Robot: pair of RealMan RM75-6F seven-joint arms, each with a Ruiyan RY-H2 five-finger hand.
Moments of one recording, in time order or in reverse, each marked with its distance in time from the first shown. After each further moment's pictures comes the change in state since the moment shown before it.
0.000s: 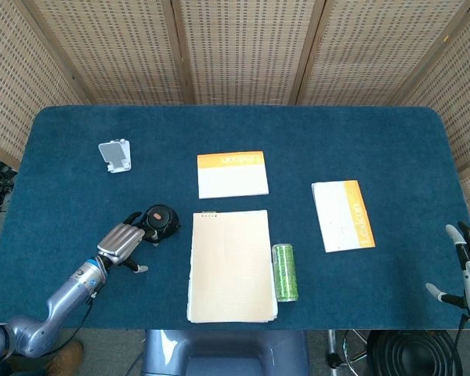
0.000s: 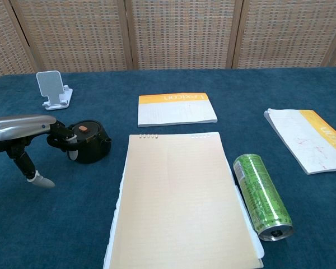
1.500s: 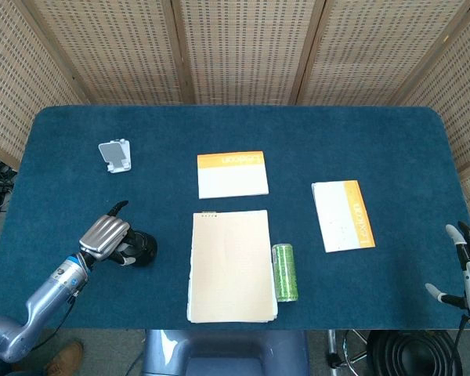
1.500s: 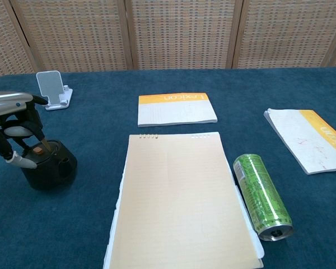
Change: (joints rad) left arm 0.035 0.096 0.025 -0.008 0.147 0.128 -0.102; right arm -0.004 0.007 -0.003 -0.010 -0.014 0.013 0.012
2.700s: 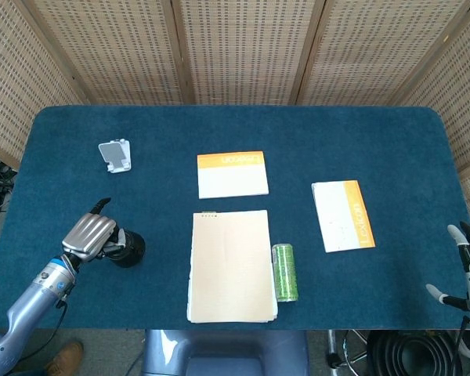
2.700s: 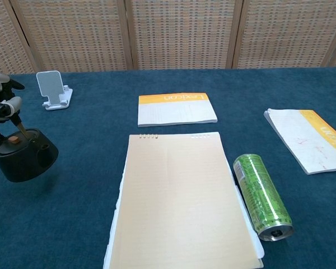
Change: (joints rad) left arm 0.009 0.160 -0.028 -0.251 -0.195 0.007 0.252; right arm -0.009 0.014 -0.004 -0.010 -0.019 0.017 0.028
